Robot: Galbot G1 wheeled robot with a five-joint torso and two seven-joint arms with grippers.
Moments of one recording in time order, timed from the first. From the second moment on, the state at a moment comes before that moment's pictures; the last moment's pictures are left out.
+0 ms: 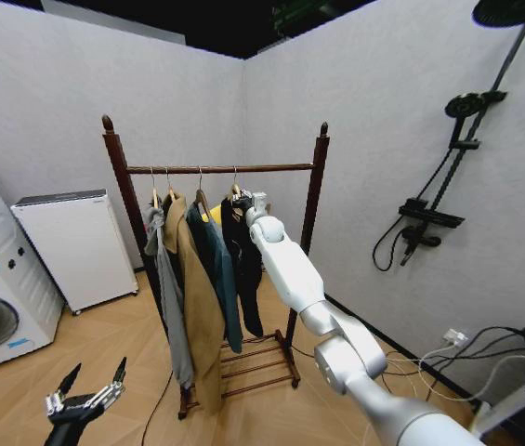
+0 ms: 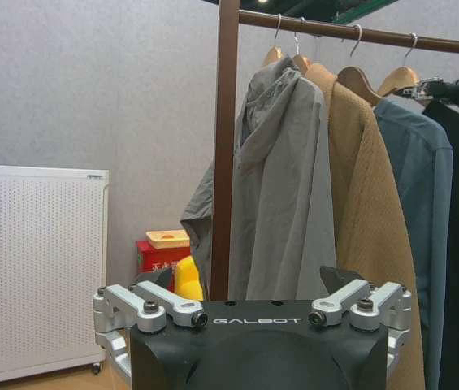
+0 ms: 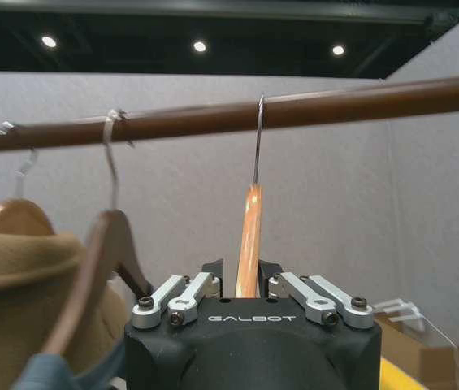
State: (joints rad) left arm 1.83 -1.30 -0.87 -2.29 -0.49 -0.05 0.04; right arm 0.03 1.61 0.16 0.95 0.35 -0.18 -0.08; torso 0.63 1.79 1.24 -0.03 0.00
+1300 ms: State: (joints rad) left arm 1.83 -1.30 -0.87 -2.29 -0.49 -0.05 0.04; right arm -1.72 1.45 0.51 2.30 0.18 0.03 0.16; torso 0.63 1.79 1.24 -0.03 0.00
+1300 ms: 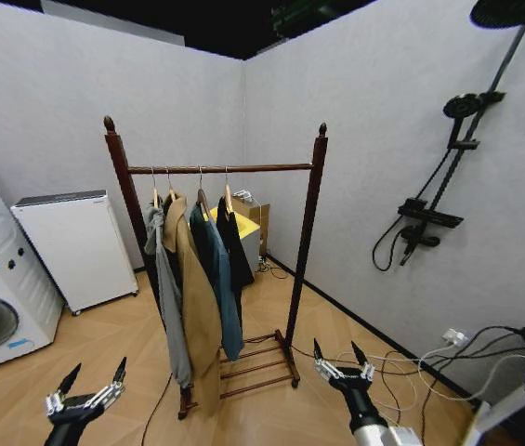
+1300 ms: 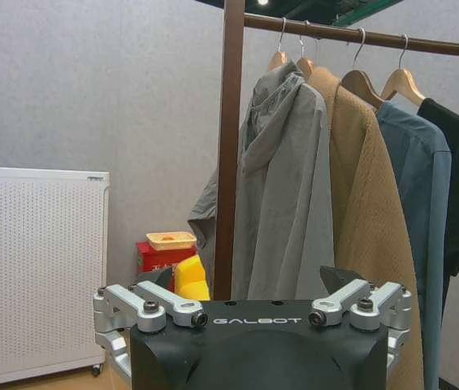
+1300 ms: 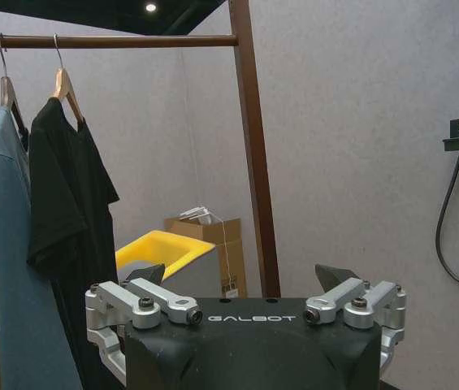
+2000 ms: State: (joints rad) left arm 1.83 -1.30 -0.87 -2.29 -0.49 -0.05 0.04; right arm -1.71 1.45 0.50 2.29 0.19 0.03 0.16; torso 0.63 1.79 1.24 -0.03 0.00
